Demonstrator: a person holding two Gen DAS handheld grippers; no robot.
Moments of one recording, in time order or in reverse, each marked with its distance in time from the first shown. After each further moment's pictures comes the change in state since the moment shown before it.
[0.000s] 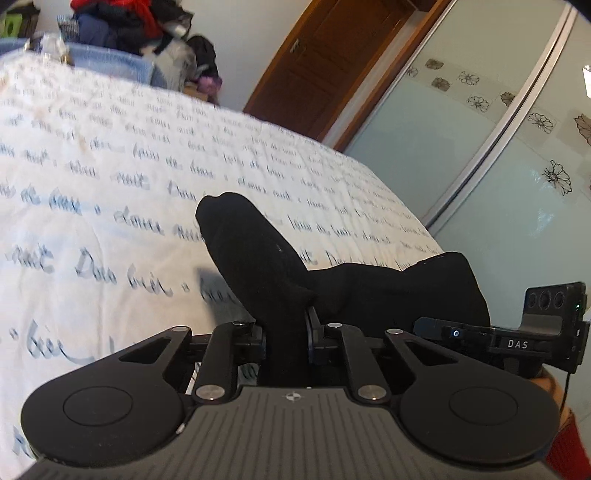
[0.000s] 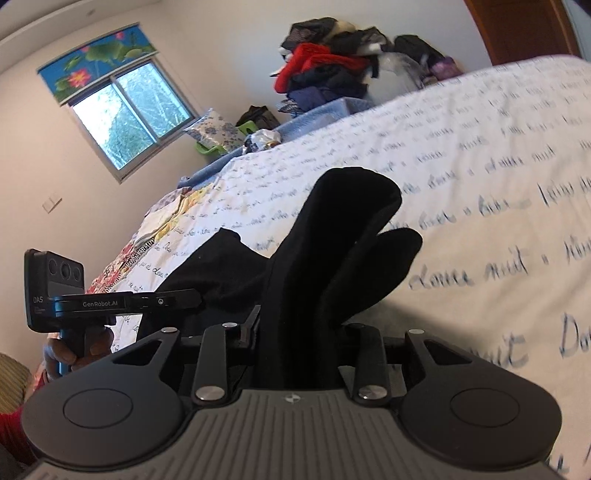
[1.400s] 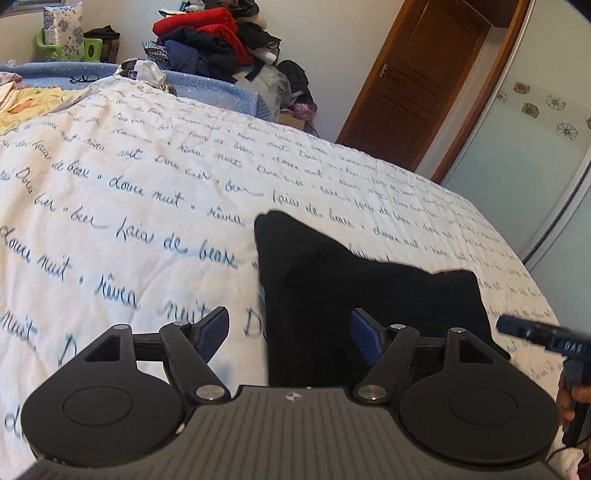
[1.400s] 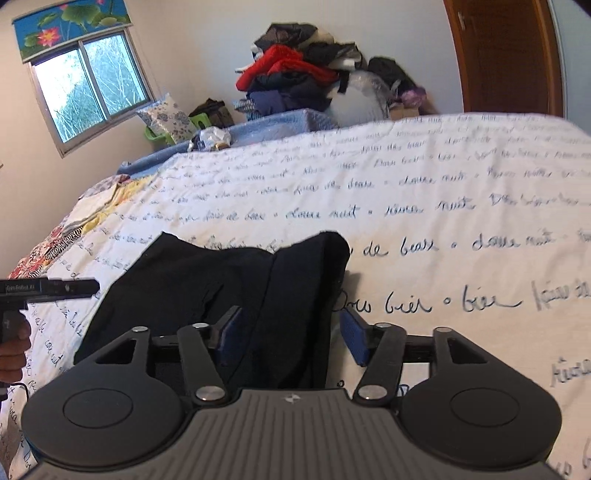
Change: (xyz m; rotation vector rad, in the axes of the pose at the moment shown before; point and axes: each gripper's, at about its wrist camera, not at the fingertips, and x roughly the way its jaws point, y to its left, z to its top) left arm -0.031 0.056 0.024 -0.058 -0.046 0.309; right arm 0.048 0.012 0.042 -0.130 -0.020 -0.248
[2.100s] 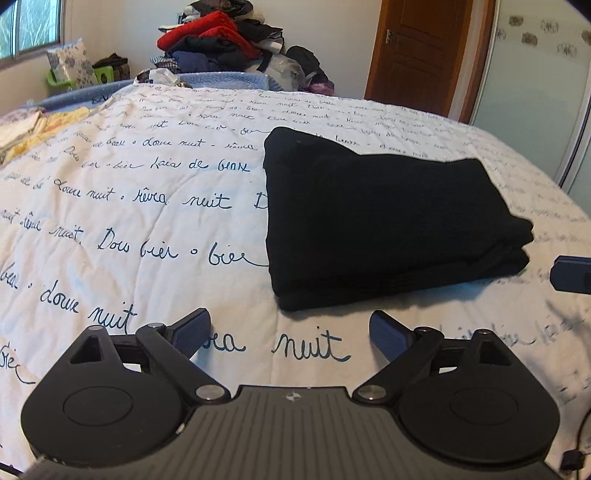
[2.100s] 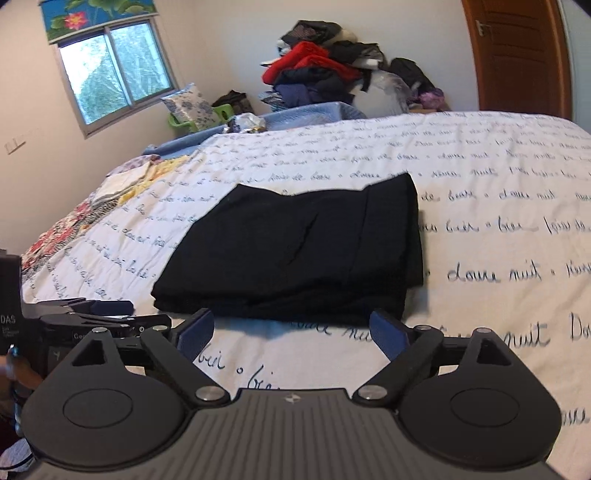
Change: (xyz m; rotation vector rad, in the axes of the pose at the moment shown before) left arm -0.025 -0.036 -0.098 0.175 0.021 0.207; right arm -0.048 0.080 -0.067 -0.027 0.032 0.007
